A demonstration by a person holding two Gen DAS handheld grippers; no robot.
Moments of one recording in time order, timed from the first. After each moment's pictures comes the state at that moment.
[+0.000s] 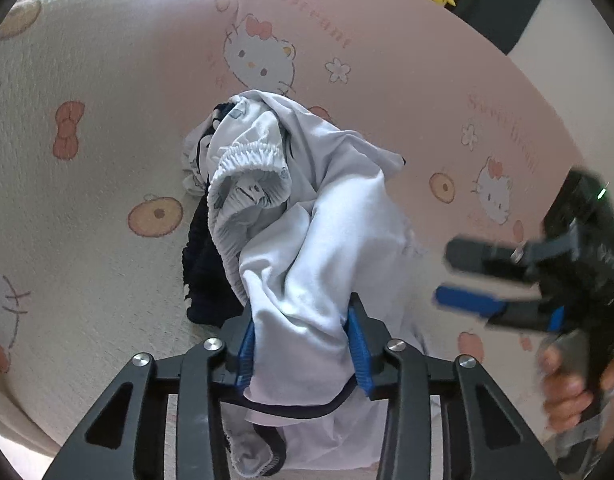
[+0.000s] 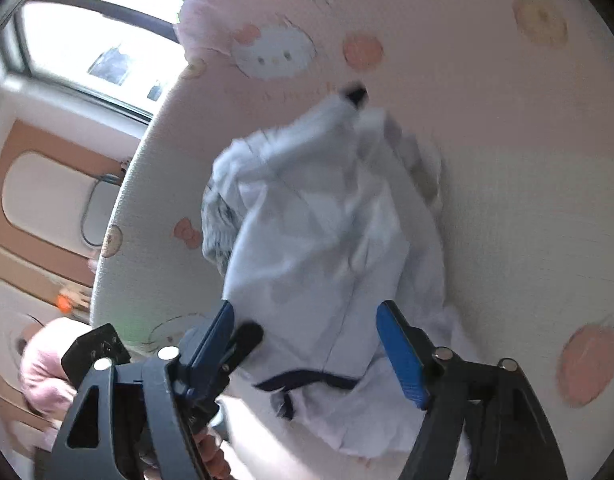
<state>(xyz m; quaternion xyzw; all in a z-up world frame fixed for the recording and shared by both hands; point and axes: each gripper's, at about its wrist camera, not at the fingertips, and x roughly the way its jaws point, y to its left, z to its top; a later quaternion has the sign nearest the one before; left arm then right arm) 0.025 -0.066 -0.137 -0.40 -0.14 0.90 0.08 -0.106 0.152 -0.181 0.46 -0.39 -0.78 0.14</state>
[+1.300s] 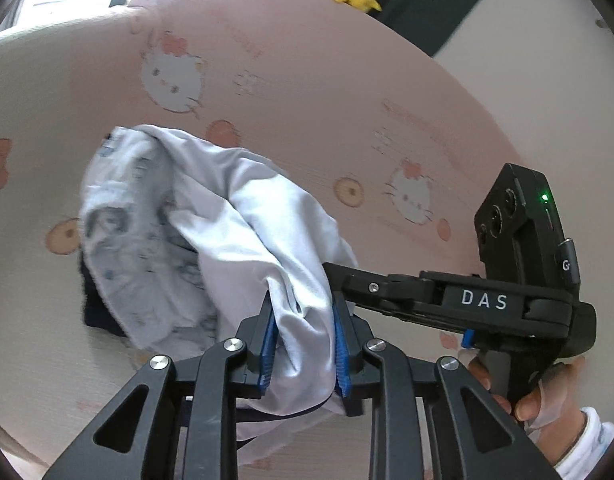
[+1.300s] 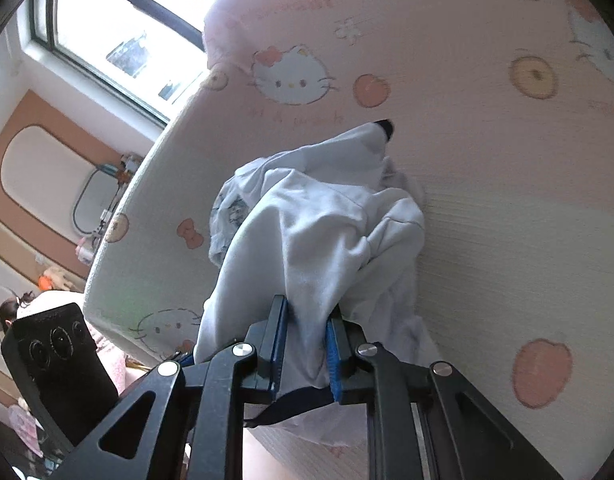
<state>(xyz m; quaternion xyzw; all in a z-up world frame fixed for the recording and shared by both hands) 0.017 0.021 -0.096 -0.37 -0.16 0.89 0.19 -0.081 0.158 -0.138 0.42 -0.32 -0.85 0.11</state>
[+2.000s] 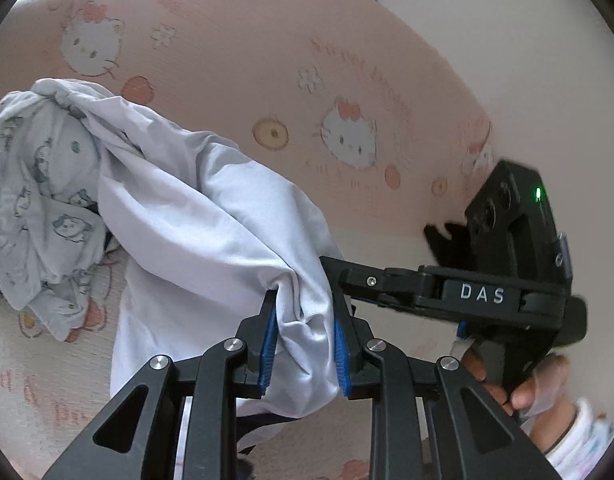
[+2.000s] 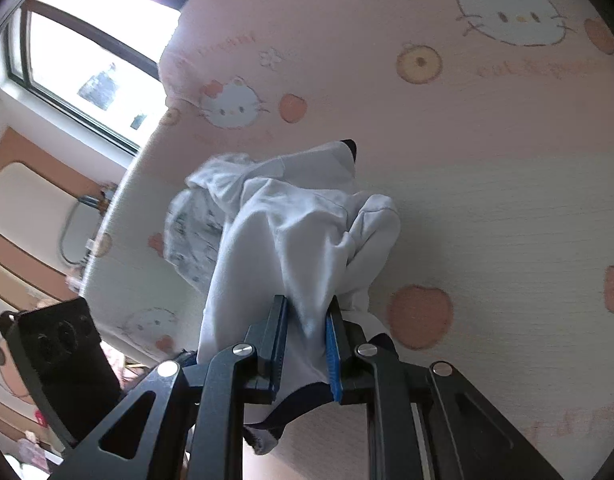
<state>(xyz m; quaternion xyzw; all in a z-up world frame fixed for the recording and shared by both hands) 0.020 0.122 -0.123 -0.43 -0.12 0.86 0.26 0.000 0.235 -0.161 0.43 -0.35 -0.83 0.06</state>
